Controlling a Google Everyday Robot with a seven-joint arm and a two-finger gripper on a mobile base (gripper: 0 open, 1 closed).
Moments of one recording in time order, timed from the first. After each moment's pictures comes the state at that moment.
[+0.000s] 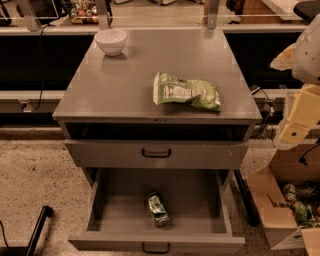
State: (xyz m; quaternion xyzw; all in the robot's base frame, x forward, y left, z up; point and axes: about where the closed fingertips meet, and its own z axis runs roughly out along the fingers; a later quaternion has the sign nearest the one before) arm 0.438 -0.217 0.976 -0.60 0.78 -0.03 0.16
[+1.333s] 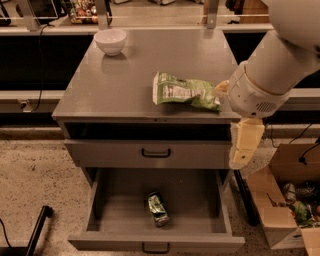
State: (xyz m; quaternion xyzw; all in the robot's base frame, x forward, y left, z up) arm 0.458 -0.138 0.893 -0.72 0.68 0.01 0.15
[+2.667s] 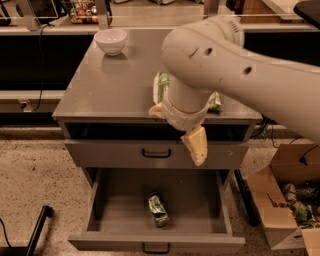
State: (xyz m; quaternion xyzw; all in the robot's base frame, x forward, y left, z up) arm 0.503 -0.046 0.820 -0.89 0.44 -0.07 0.10
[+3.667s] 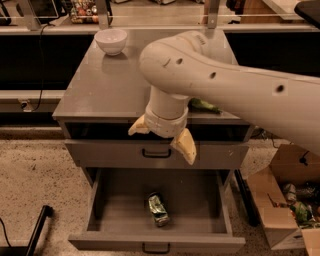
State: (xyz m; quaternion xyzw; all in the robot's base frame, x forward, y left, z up) arm 0.502 -0.009 0.783 -0.97 0.25 -0.03 0.07
